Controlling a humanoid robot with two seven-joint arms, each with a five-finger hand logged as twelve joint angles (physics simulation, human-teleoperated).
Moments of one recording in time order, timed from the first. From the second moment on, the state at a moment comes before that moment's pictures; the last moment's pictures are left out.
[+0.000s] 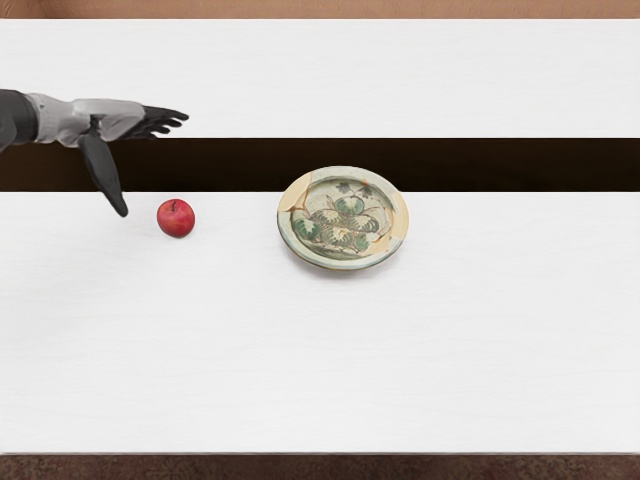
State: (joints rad) left arm -1.29 0.67 -0.10 -0.85 0.83 -0.61 -0.13; right arm -0.03 0.00 -0.09 0.24 0.07 0.22 -0.05
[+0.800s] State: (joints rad) left arm -1.43 0.41 -0.12 -0.85 0.85 -0.61 0.61; right arm -0.03 0.00 -0.09 0.24 0.07 0.22 -0.05
